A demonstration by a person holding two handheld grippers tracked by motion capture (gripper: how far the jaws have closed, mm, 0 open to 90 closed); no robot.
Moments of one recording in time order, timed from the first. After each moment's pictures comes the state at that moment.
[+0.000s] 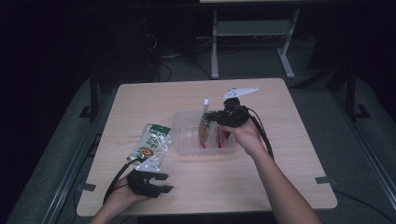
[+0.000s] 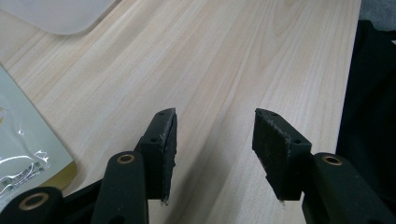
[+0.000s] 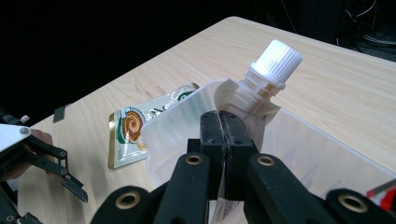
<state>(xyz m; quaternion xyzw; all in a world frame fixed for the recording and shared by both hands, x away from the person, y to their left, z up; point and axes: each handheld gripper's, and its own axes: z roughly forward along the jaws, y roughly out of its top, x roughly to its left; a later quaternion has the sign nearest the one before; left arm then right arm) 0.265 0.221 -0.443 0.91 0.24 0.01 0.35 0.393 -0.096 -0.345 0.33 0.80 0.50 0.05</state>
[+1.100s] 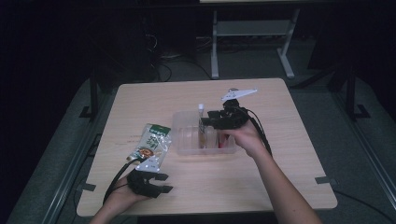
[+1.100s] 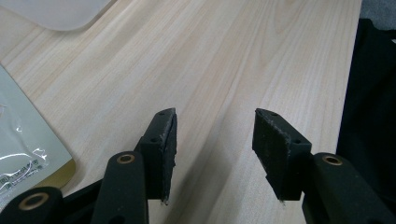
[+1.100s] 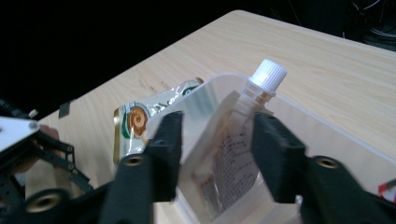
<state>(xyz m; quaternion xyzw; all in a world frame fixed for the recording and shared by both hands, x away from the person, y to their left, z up) 0.266 0.221 -0.444 0.91 0.23 0.01 0.35 0.388 -0.097 -0.345 0.33 0.80 0.49 0.04</state>
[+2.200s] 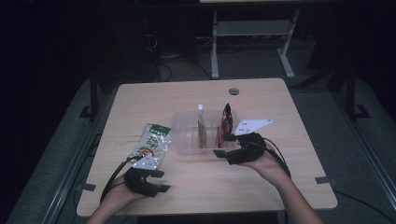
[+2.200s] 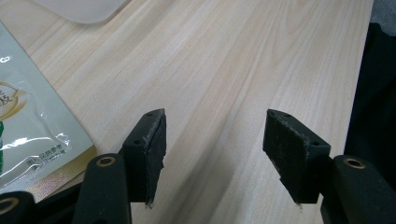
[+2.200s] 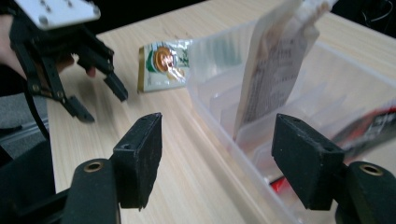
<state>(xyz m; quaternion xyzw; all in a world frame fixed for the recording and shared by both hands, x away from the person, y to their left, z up) 0.268 0.229 -0.443 0.90 0.26 0.01 0.35 0.307 -0.129 -0.367 0.25 0.84 0.47 0.09</state>
